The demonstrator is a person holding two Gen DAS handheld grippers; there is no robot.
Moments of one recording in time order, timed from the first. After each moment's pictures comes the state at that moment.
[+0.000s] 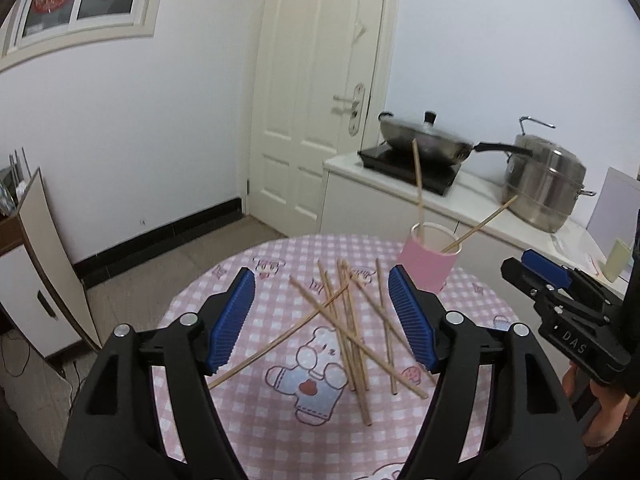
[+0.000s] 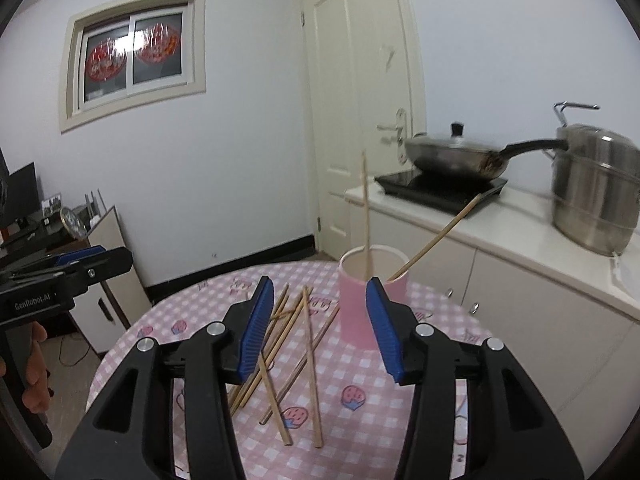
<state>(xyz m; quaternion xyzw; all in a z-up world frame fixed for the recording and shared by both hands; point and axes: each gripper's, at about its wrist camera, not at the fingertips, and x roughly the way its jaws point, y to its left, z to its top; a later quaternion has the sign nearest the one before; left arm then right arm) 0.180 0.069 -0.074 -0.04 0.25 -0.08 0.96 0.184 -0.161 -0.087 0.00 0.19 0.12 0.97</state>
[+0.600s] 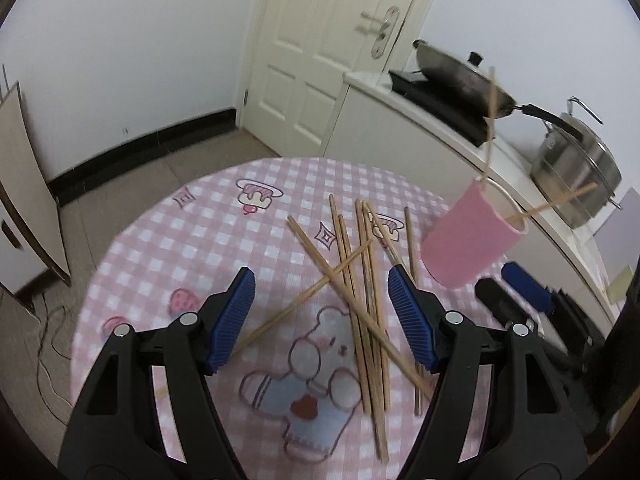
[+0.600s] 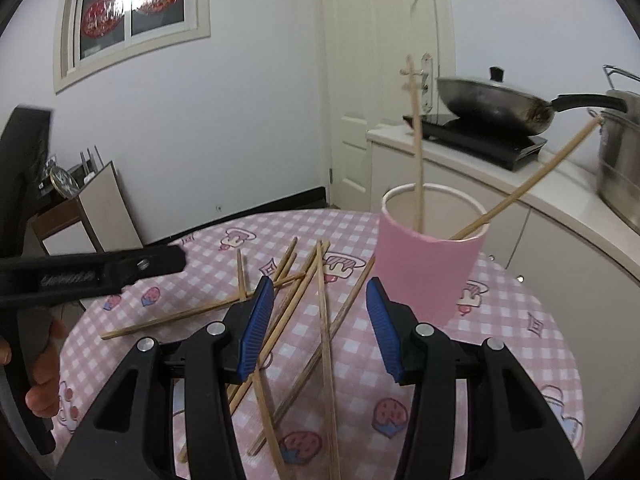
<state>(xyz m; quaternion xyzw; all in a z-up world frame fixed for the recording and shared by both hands) 0.292 0.073 -0.155 -0.11 0.40 -0.08 0.91 0.261 -0.128 -0.147 -0.02 0.27 0.14 0.95</state>
